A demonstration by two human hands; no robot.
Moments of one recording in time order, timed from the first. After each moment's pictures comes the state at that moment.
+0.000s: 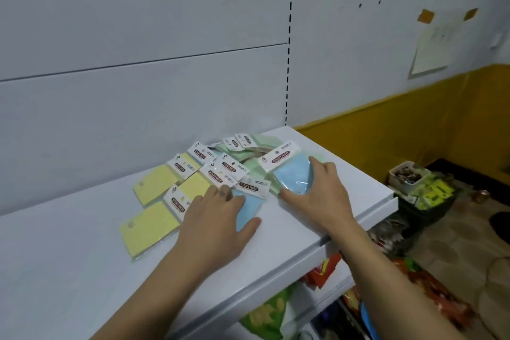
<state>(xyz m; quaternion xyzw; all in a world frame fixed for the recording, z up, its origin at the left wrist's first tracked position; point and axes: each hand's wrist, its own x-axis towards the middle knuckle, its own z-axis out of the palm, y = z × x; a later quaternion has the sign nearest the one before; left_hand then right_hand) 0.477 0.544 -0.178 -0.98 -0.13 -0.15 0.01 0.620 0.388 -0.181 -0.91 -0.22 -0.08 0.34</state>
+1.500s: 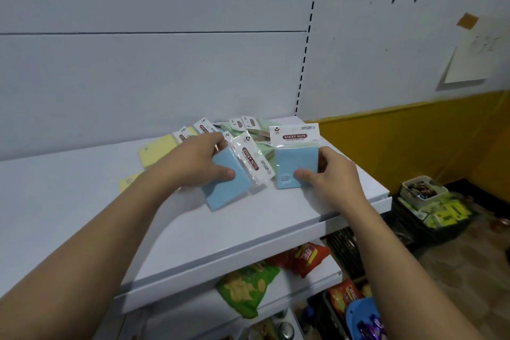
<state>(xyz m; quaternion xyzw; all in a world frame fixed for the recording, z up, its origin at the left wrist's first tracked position) 0.489 0.564 -0.119 -0.94 -0.22 -0.09 -0.25 0.651 0.355 -0.175 -0.86 -0.29 -0.01 0.42</state>
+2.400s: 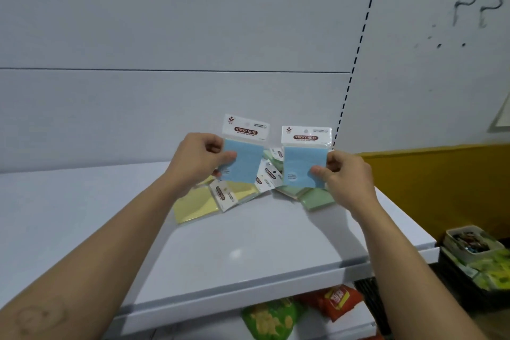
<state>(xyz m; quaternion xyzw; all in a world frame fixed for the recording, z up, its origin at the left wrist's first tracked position) 0.453 0.616 -0.101 -0.77 -0.27 -0.32 -0.48 0.642 0.415 -0.122 -0.82 -0.31 -0.02 0.48</state>
